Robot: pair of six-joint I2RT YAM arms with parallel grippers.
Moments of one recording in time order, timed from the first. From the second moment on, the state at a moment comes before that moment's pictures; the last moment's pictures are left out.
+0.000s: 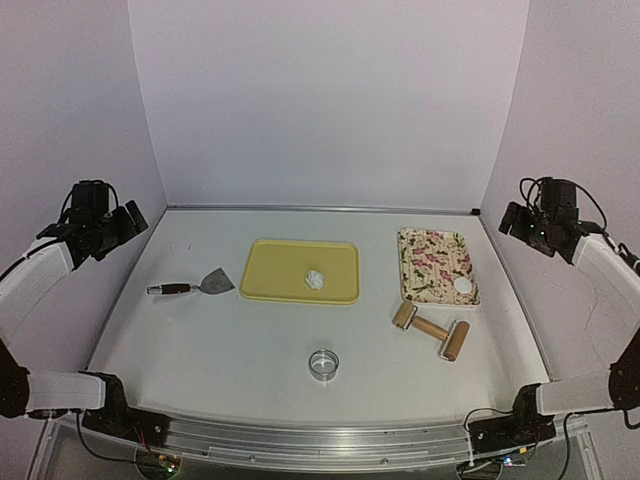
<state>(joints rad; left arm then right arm) -0.04 1.09 0.92 -0.40 -0.23 -0.55 -0.04 1.18 1.01 -0.41 0.21 0.34</state>
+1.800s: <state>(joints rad) -0.15 1.21 0.93 -0.43 0.21 -0.65 0.18 1.68 0.91 -0.71 -0.20 0.67</state>
